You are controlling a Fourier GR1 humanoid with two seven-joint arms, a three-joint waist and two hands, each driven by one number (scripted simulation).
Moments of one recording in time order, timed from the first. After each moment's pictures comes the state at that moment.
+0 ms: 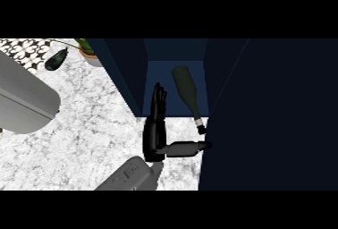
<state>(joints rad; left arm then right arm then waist) -0.43 0.01 -0.70 -1.13 0.70 0.72 -0.72 -0.06 -0.03 0.08 -2.46 -0.12 0.13 0.61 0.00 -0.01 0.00</state>
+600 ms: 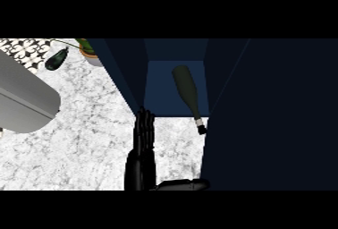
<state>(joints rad) -0.16 0.10 -0.82 -1.58 0.53 0.90 -0.60 -0.08 -0.04 0.06 -2.46 -0.12 0.13 0.63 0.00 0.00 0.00</state>
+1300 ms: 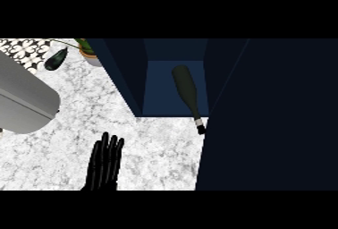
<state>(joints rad) 0.10 0.39 -0.84 -1.93 0.51 0.74 -0.58 -0.02 -0.07 0.12 -2.45 -0.17 0.24 0.65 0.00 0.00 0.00</state>
